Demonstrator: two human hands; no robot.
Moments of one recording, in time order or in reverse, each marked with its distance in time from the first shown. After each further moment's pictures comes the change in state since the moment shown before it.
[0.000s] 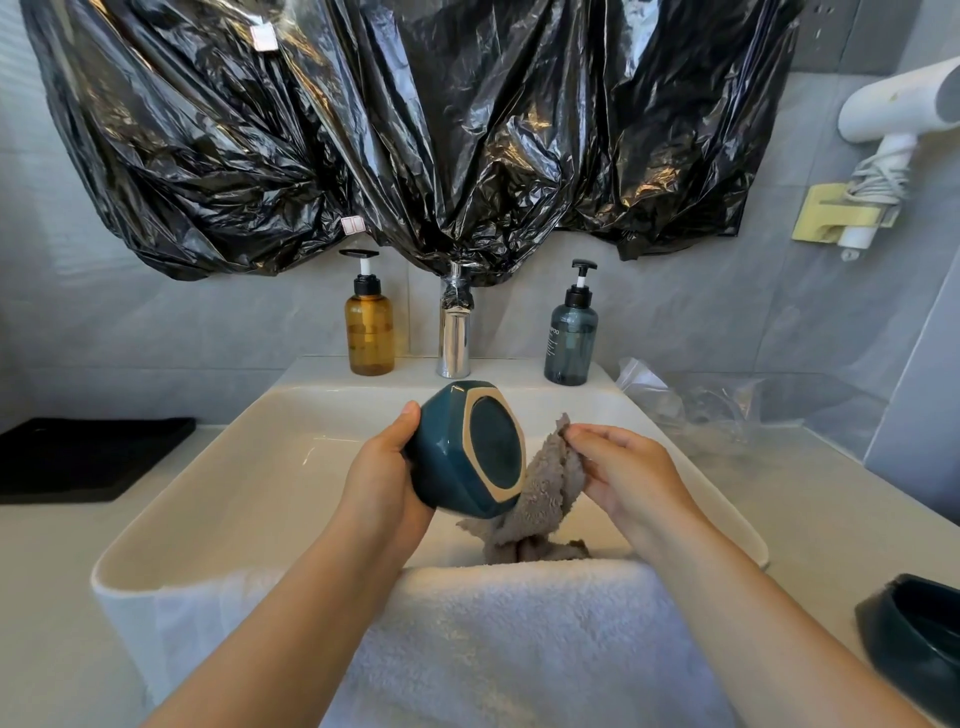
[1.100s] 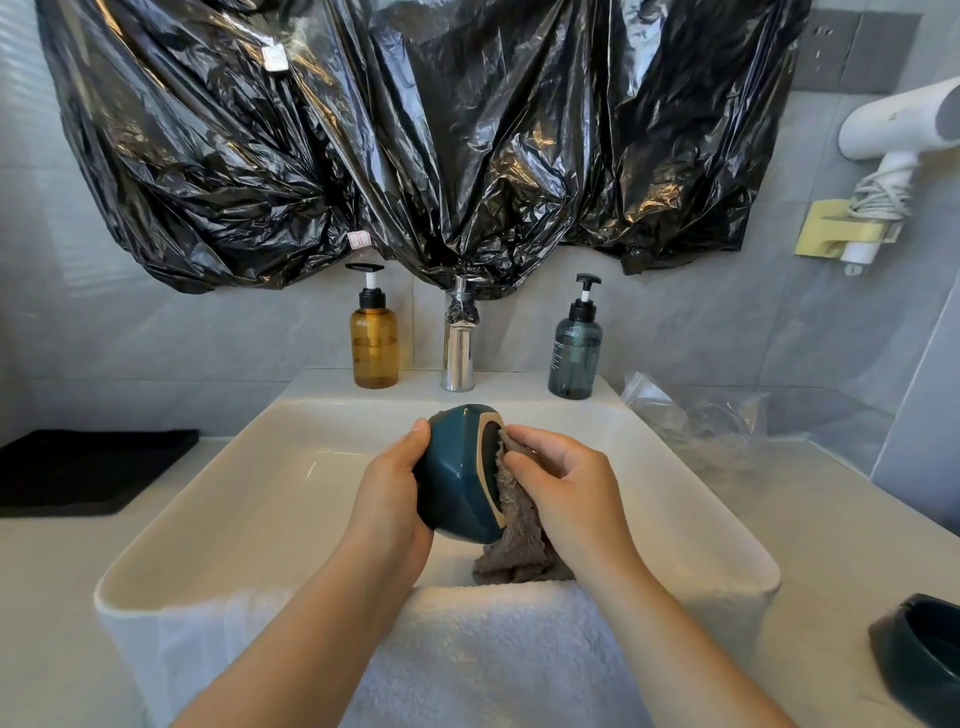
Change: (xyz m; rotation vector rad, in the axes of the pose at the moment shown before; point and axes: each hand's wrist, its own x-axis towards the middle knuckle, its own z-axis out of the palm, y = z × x) left_hand 0.004 -0.003 -0.002 0.115 0.074 0.019; right_hand -0.028 0.009 0.042 -0.414 -0.072 -0.407
